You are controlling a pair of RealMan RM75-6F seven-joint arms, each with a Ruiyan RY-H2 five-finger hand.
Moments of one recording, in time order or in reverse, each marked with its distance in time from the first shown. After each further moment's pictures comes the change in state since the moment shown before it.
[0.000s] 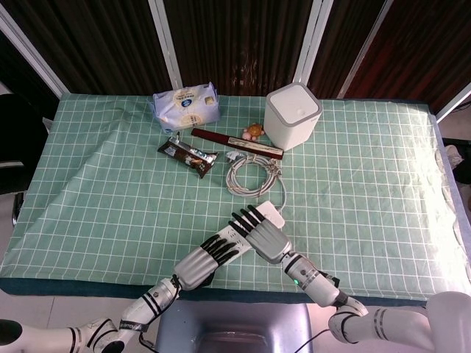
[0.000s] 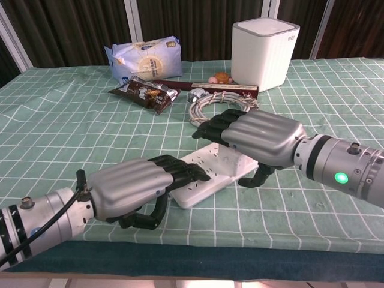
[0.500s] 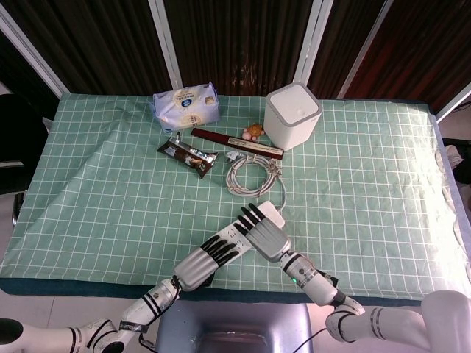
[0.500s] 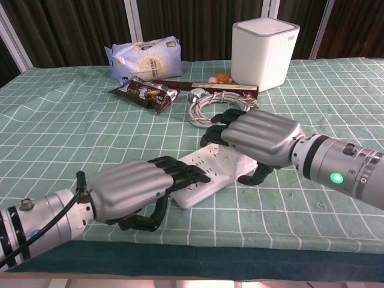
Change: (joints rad) left arm -0.009 0.001 0.015 -0.006 -0.014 0.010 0.013; right arm 0.015 -0.017 -0.010 0.014 0.039 0.019 -0.037
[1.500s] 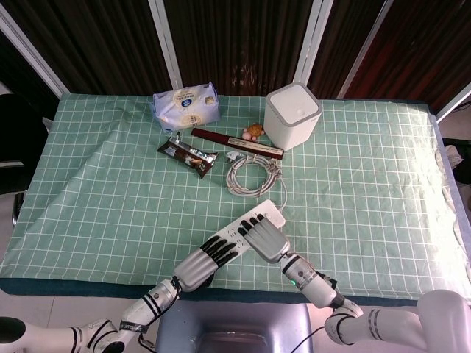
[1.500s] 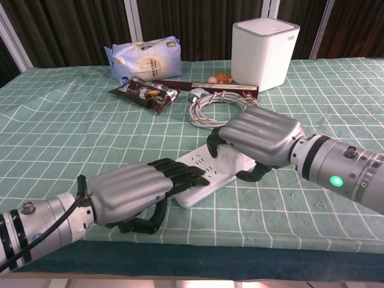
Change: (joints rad) left arm -0.011 -0.009 0.021 0.015 -0.023 -0.002 0.016; right arm 0.005 -0.019 -0.025 0.011 -0.027 0.074 -0.012
